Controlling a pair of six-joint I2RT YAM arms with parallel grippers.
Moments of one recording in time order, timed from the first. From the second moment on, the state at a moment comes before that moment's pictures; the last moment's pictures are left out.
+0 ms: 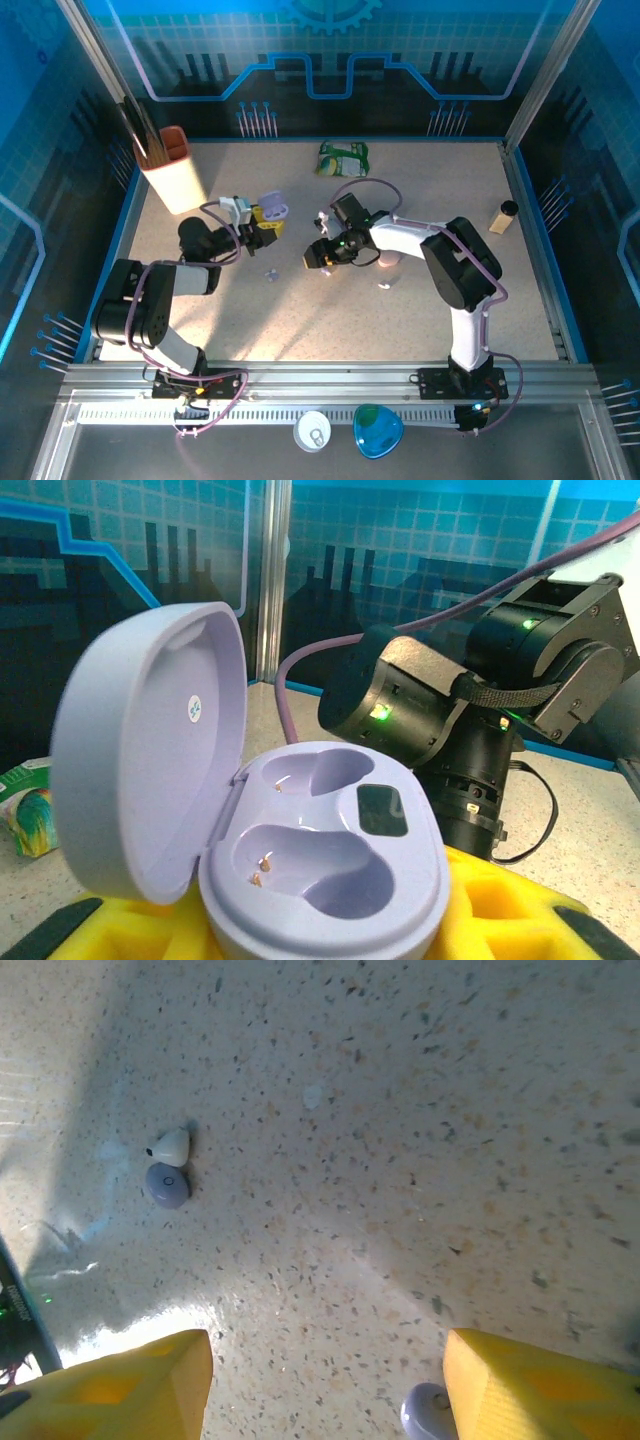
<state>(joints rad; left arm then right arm) -0.06 1.57 0.47 1.28 1.00 -0.23 0.61 1.97 1.24 -0.37 -0.54 0.33</state>
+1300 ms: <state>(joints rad) -0.04 1.57 0.47 1.28 1.02 -0.25 0.58 2.02 1.27 -0.45 -0.59 0.24</state>
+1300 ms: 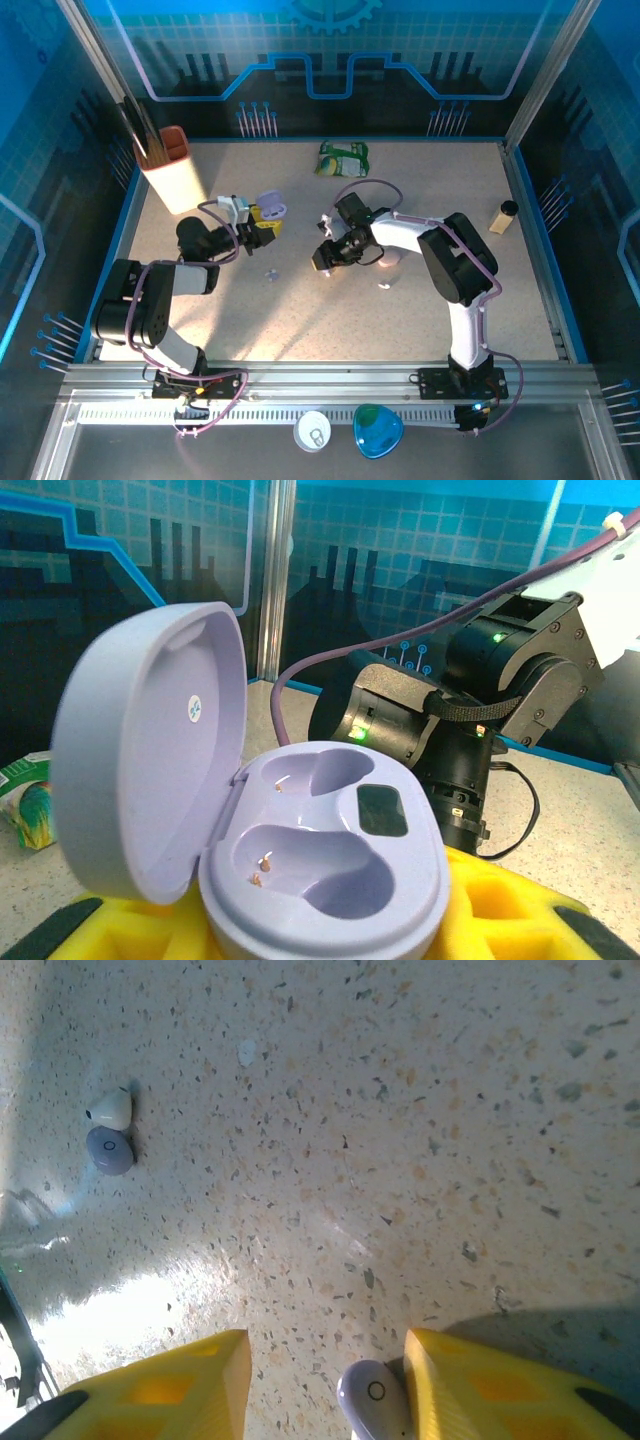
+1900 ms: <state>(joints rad) -0.04 1.57 0.47 1.28 1.02 -0.25 0.57 2.02 1.25 -0.47 -0.59 0.24</state>
